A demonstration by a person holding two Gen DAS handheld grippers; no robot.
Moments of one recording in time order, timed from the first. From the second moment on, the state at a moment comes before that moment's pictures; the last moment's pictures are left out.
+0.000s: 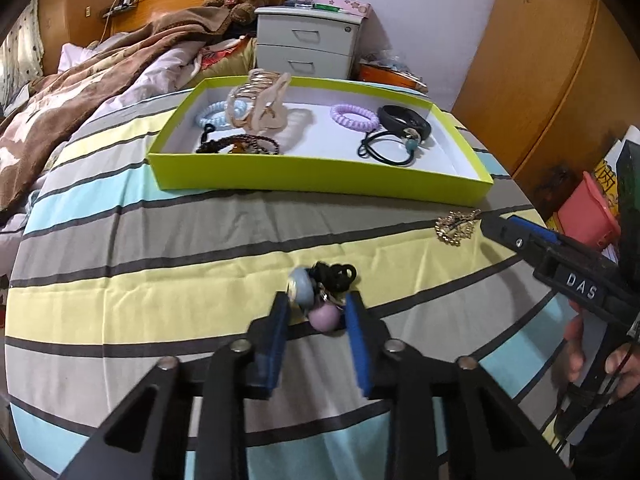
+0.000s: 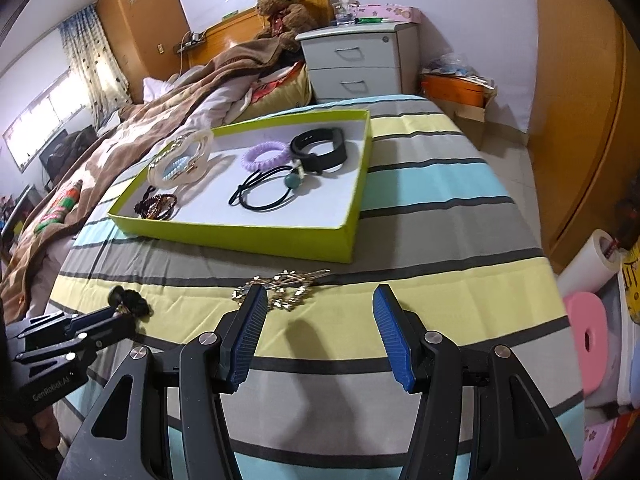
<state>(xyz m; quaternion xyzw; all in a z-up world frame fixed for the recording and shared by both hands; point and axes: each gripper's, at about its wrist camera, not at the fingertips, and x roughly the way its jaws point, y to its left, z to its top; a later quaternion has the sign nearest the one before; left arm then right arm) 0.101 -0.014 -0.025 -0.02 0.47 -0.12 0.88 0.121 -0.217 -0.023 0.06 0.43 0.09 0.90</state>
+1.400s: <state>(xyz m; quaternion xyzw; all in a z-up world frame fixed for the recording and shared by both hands) 0.104 0.013 -0.024 -0.07 0.48 -0.11 0.87 0.109 -0.205 -0.024 0.02 0.43 0.02 0.90</state>
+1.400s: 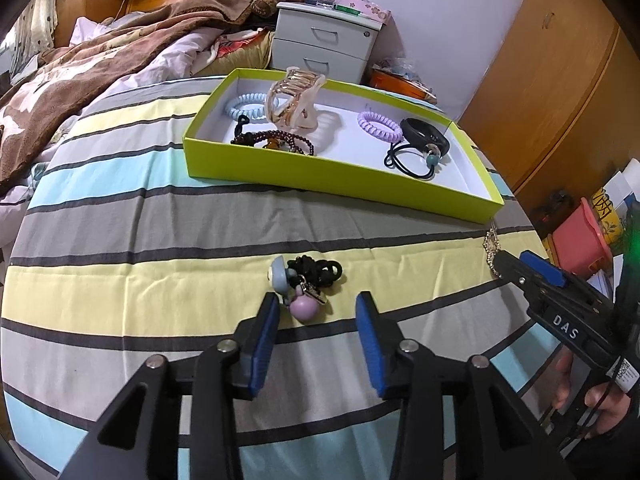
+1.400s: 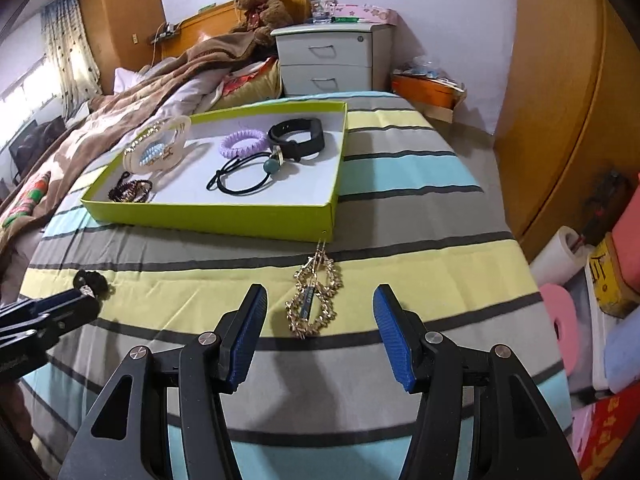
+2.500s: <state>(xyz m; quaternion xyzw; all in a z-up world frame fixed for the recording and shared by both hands) 0.109 0.015 -0.020 -0.05 0.46 -0.08 0.88 0.103 -0.212 -0.020 0.03 0.43 0.02 0.90</state>
